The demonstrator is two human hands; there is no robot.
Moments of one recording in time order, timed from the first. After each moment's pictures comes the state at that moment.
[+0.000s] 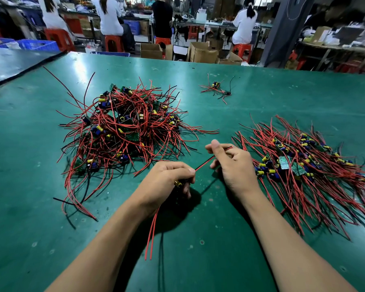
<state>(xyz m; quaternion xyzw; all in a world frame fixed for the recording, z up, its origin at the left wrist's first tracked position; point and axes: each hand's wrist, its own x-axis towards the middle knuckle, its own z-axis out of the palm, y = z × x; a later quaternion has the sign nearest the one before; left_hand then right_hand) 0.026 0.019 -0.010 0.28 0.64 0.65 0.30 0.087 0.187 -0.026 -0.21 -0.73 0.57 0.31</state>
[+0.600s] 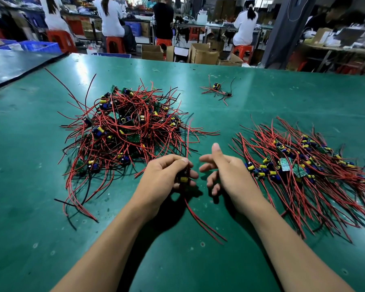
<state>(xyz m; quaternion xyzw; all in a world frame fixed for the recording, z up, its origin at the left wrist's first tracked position) 0.029 0.022 -0.008 0.17 0.63 0.71 0.26 0.096 0.169 -0.019 -0.24 -0.70 0.65 0.17</state>
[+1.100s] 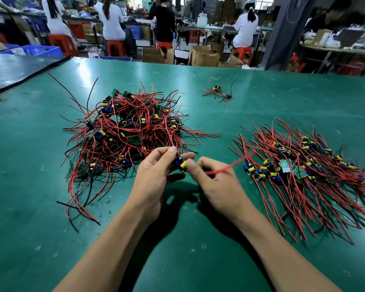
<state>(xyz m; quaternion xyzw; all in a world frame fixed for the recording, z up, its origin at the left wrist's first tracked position) 0.031 0.020 0.003 0.11 0.52 0.81 0.24 0.102 0.143 -0.015 -0.07 -0.80 0.55 0.22</state>
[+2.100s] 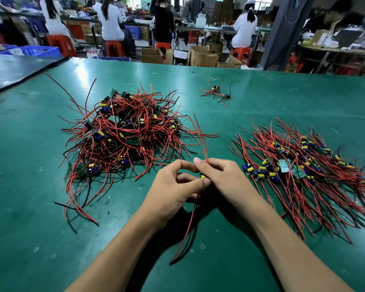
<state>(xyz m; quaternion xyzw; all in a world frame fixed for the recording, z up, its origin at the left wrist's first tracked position) 0.044 0.028 -0.017 0.21 0.59 0.72 0.29 0.106 0.158 -0.008 -0.19 -0.71 0.67 0.11</state>
